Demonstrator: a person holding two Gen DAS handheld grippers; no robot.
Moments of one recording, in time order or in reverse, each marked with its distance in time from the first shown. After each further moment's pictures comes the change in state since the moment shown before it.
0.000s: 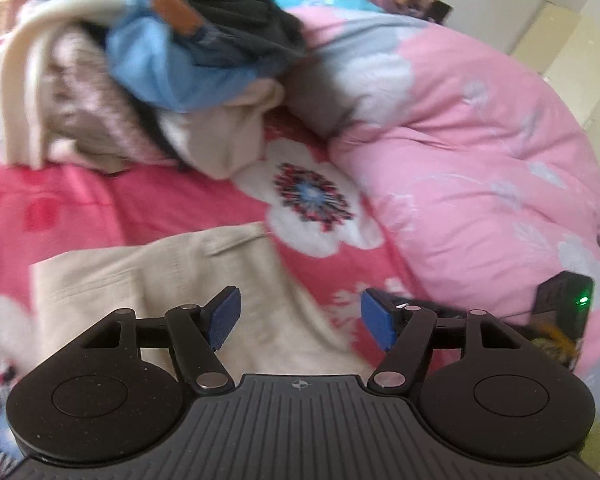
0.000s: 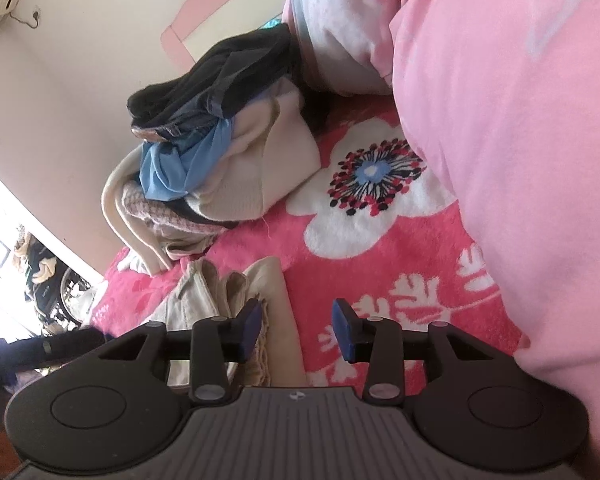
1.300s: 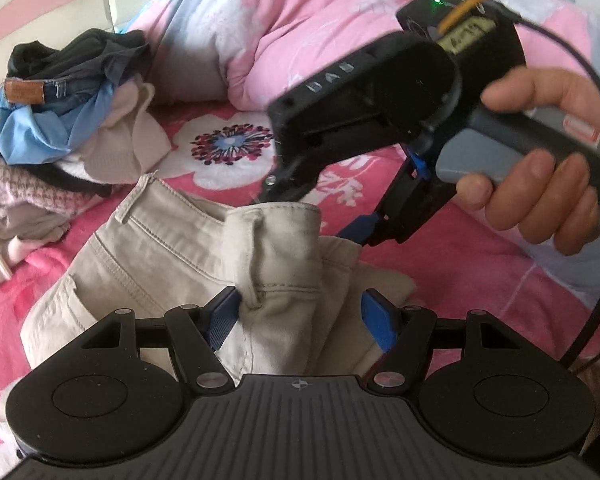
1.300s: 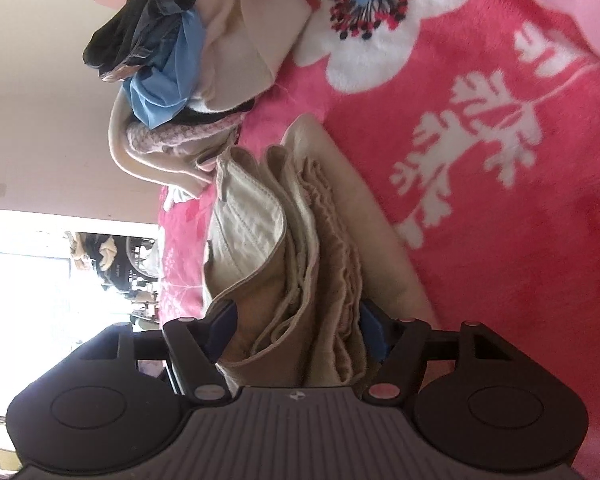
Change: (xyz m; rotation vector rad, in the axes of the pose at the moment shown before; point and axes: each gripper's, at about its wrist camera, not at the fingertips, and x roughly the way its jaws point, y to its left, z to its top) left arm 0.028 -0.066 -0.091 0.661 0.053 0.068; right arm 0.044 0.002 -0.015 0.401 0.448 0.179
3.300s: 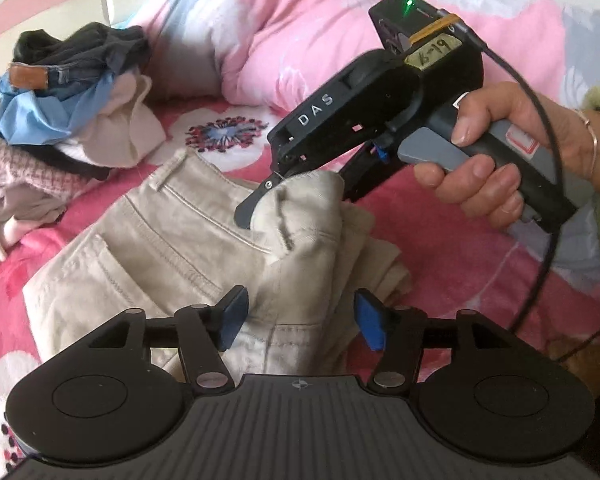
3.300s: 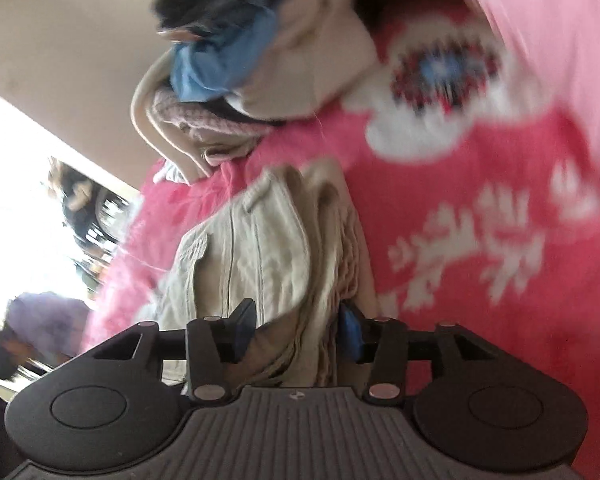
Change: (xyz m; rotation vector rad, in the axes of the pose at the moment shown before) left arm -0.025 0.004 -0.019 -0.031 -0.037 -0.061; right arm -0.012 0.031 -0.002 -0.472 -0.134 -0.166
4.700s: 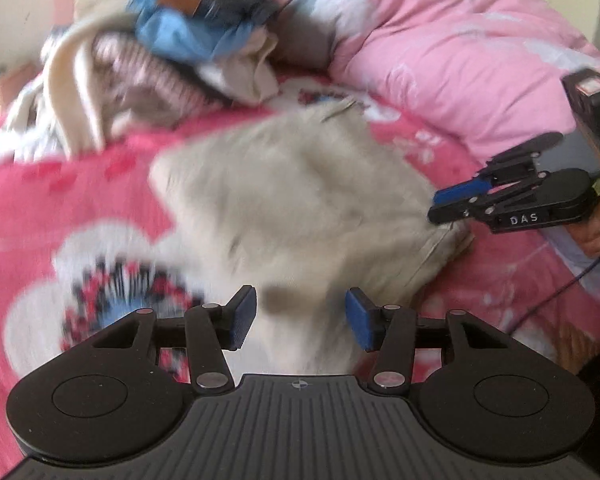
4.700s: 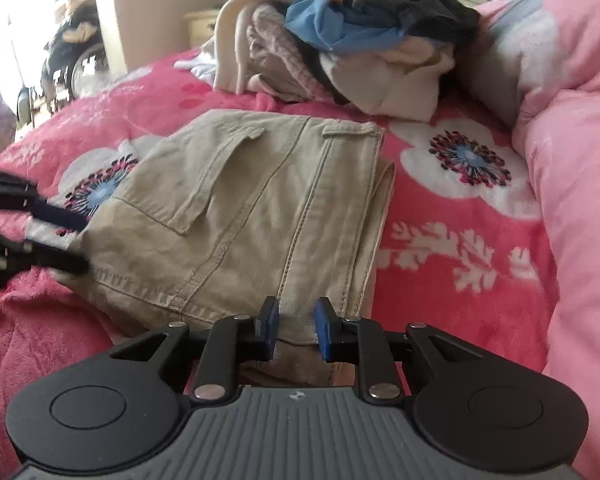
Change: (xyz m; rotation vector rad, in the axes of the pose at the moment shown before) left arm -0.061 0.063 -0.071 -0.294 0.044 0.101; right arm -0.014 0.078 -0.088 -0.612 -0.005 -0.324
